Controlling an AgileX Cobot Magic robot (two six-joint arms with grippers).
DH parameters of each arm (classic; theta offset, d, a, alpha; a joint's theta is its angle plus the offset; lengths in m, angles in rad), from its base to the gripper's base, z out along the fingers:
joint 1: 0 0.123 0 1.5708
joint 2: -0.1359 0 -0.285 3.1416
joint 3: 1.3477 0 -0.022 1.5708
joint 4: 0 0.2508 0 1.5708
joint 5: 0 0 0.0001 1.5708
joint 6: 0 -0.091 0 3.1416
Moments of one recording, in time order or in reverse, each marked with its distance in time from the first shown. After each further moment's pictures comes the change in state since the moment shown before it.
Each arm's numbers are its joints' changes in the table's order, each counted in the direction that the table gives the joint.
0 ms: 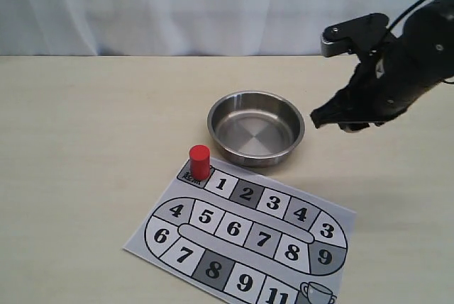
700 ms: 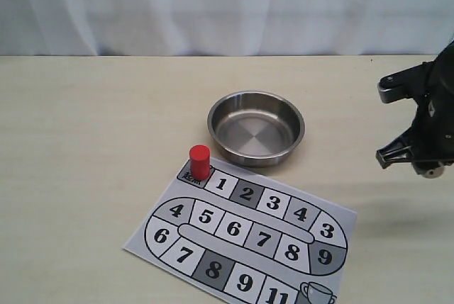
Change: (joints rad) left arm 0.000 0.000 0.000 0.000 0.000 0.000; right arm -0.179 -0.051 0.100 -0.182 -0.139 -0.082
